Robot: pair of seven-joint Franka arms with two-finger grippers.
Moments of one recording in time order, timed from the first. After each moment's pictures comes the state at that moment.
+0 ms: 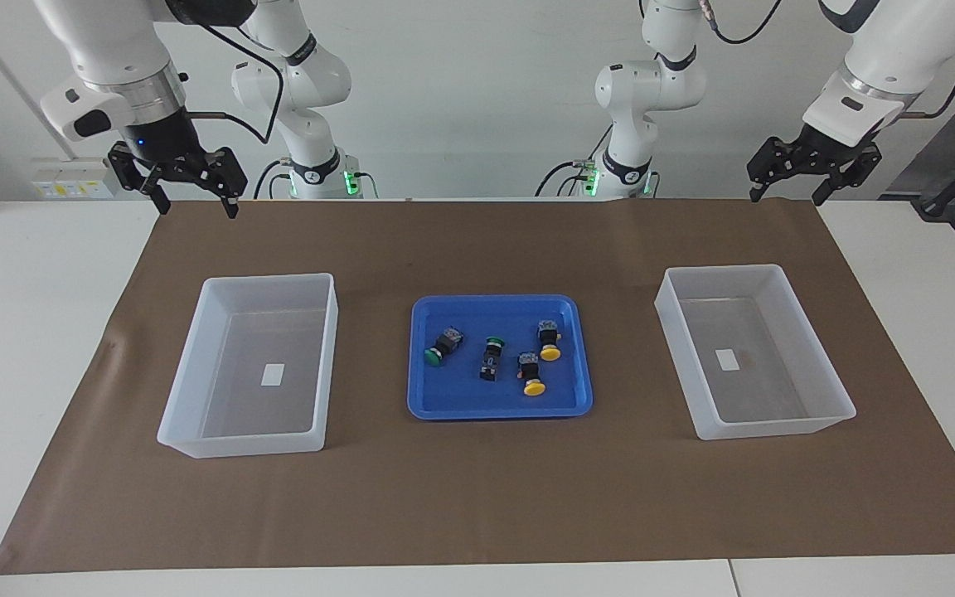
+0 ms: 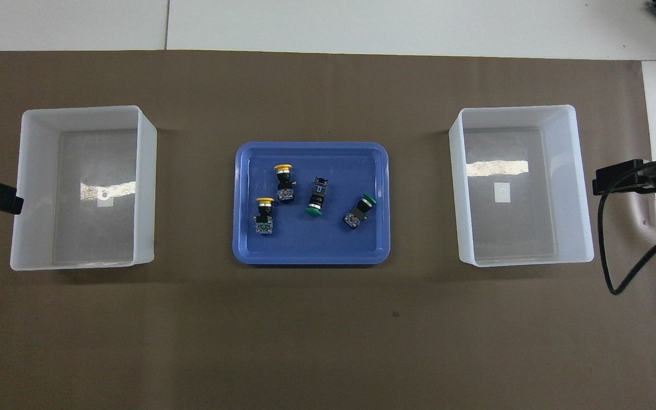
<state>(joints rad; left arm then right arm) -0.02 -0.03 0.00 -1.53 0.01 1.44 0.14 0.13 -0.05 -0.10 -1.57 -0.05 1.56 0.06</state>
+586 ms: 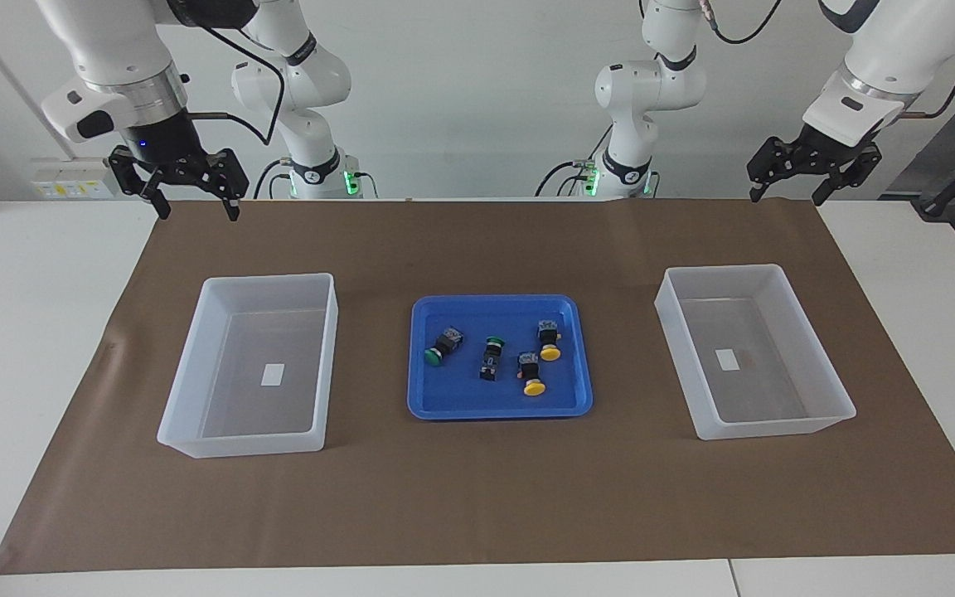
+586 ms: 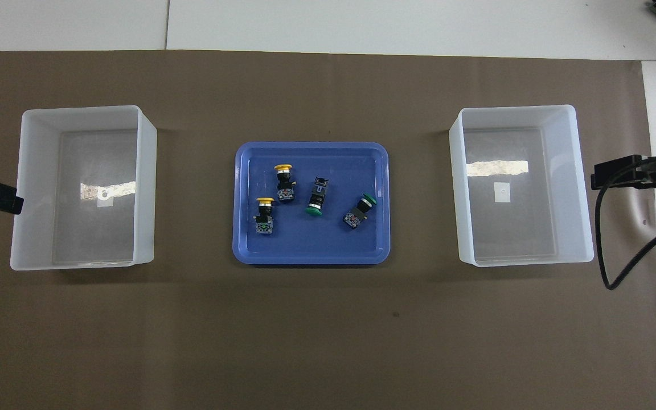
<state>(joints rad) -0.02 -0.03 0.00 -1.53 0.01 1.44 0.14 0.13 -0.05 -0.09 -1.58 -0.04 1.58 0.06</state>
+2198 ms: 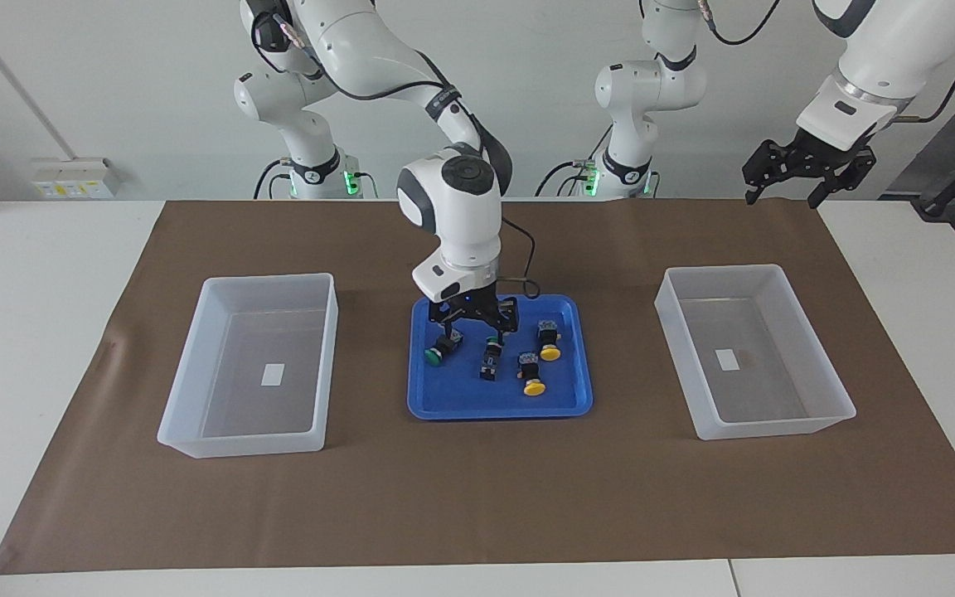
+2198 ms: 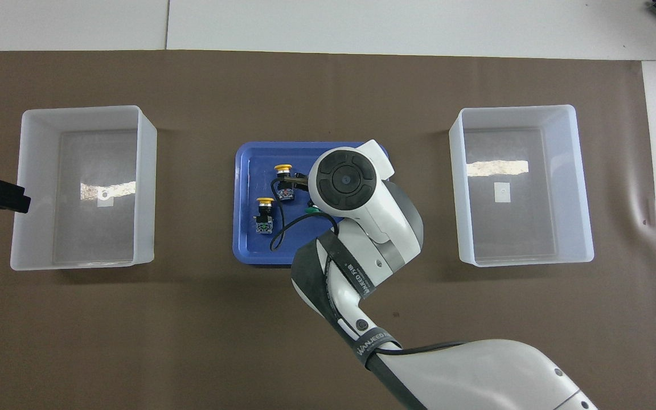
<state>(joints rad) -0.02 -0.03 -0.01 -1.54 0.01 1.46 0.14 0.66 0.48 -0.08 -1.62 -0.07 2.25 0.85</state>
